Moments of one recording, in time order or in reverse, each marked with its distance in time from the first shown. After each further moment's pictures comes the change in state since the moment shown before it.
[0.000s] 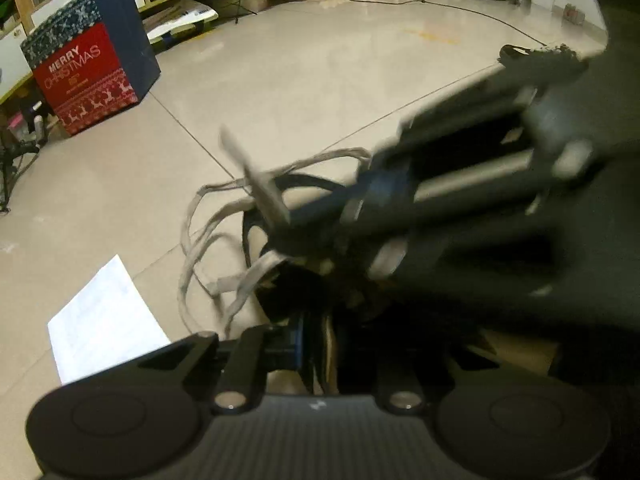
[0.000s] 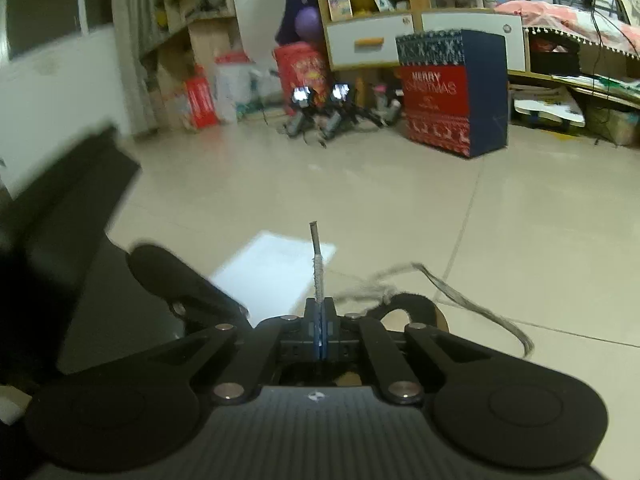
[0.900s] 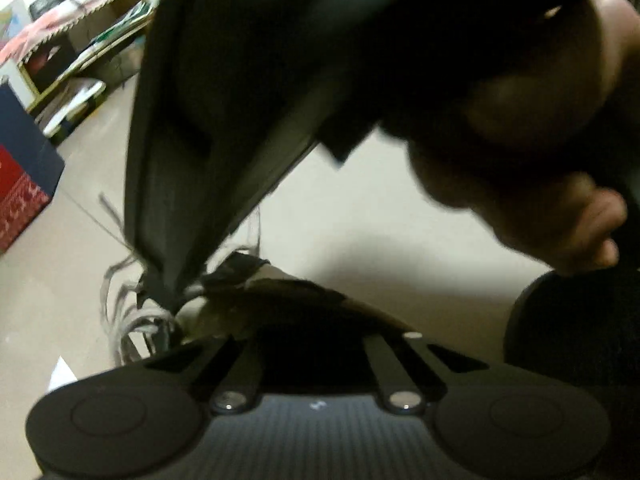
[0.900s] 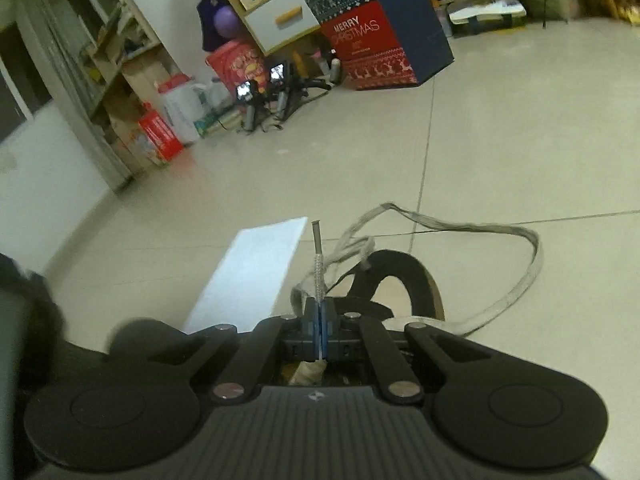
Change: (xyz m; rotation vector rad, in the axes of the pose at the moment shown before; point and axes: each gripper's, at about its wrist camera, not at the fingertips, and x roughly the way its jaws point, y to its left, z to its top) left arm 0.013 -0.052 -0.006 0.332 -0.042 -0.134; right arm 0.010 -0.053 -0.012 0.410 0.025 0.104
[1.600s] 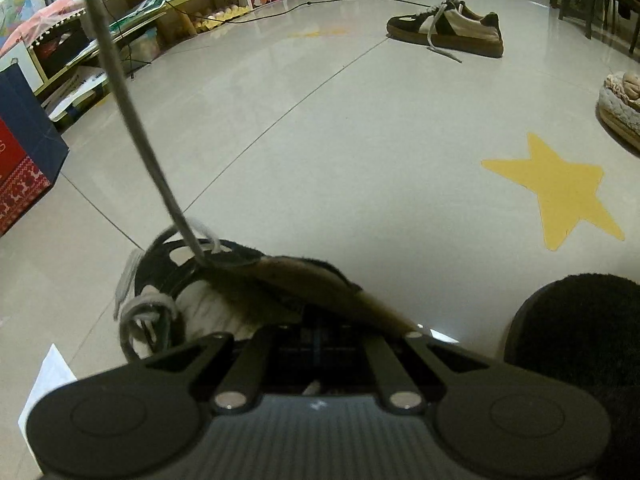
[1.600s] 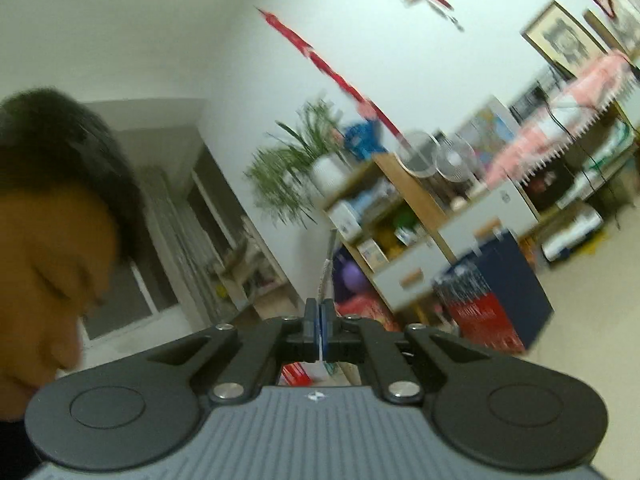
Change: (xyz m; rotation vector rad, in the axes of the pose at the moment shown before) left arm 0.003 0.008 -0.001 -0.048 -0.014 -0.003; right arm -0.214 0.062 0.128 -0.003 -0.705 0.380
